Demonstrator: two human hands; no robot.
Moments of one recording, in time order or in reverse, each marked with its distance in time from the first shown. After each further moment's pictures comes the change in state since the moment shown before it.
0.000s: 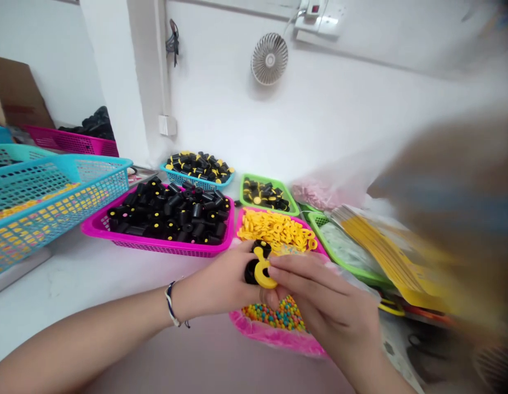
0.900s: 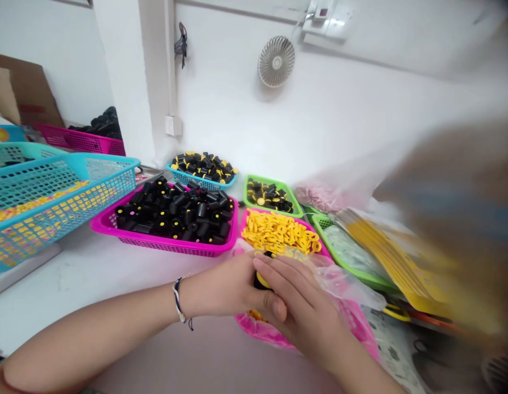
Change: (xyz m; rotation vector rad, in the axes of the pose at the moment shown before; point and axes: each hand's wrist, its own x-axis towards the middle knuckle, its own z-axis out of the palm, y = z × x) left_hand 0.001 -0.001 -0.001 -0.250 -0.221 0.058; right_hand -0.005 0.001 0.026 -0.167 -0.207 -0.135
